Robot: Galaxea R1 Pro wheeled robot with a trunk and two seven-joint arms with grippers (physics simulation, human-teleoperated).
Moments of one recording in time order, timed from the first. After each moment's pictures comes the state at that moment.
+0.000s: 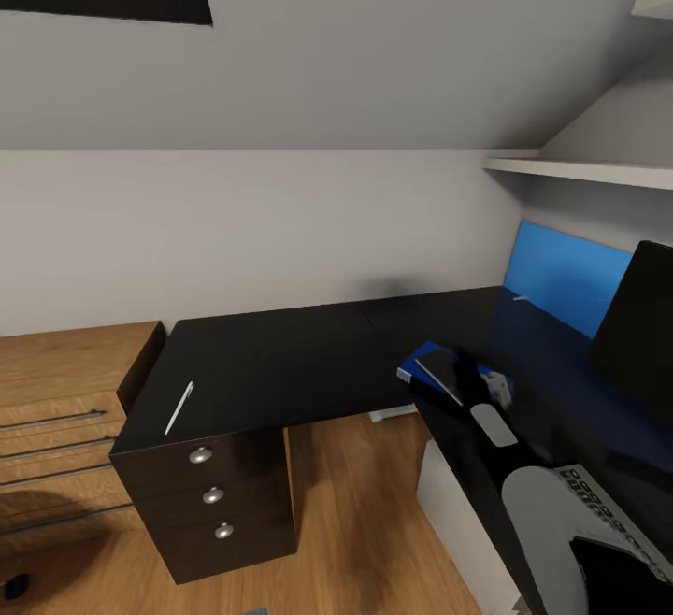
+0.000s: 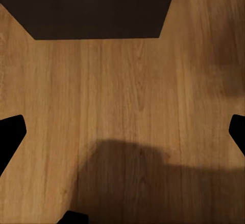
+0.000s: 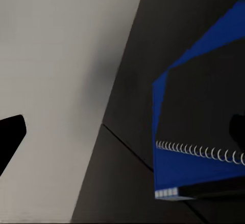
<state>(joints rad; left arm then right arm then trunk) -0.12 -0.06 -0.39 -0.62 0.43 -0.05 0.40 -0.84 -0.01 -0.24 -0.48 -1.02 -0.15 0.14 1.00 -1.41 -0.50</state>
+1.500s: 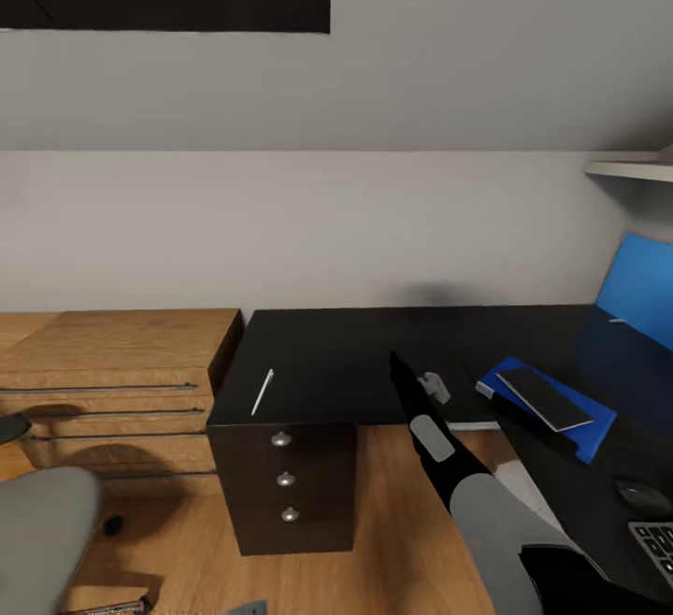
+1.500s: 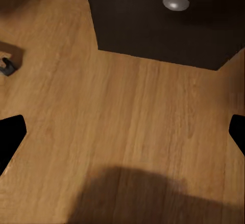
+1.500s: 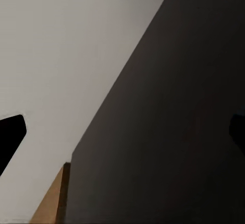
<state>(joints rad) -0.12 -0.06 -0.39 -0.62 0.43 -0.13 0.40 -0.83 0.16 -0.06 -0.41 -0.91 -0.22 0.18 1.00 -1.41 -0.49</state>
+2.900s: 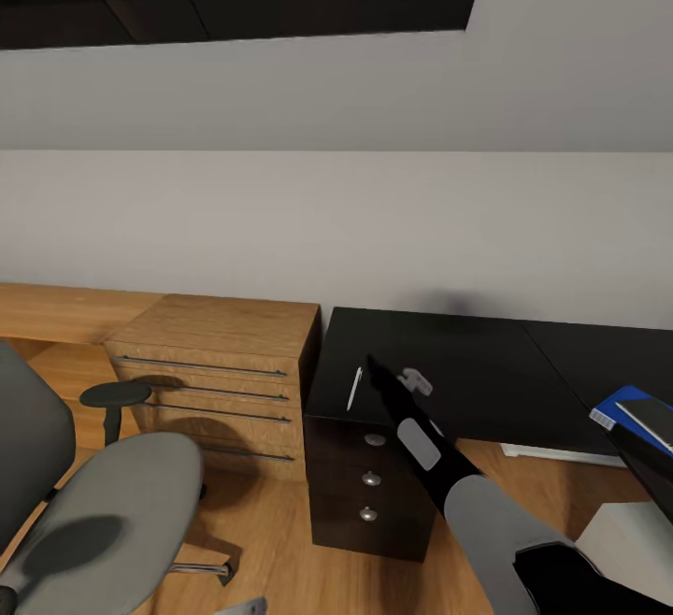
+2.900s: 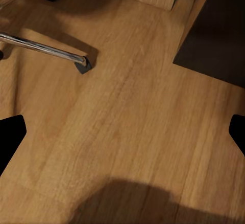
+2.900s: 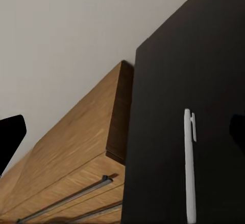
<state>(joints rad) -0.12 -0.06 -0.39 -0.62 0.44 -0.16 0.40 -0.82 0.16 0.11 -0.41 -0.85 -0.21 0.19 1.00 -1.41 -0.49</state>
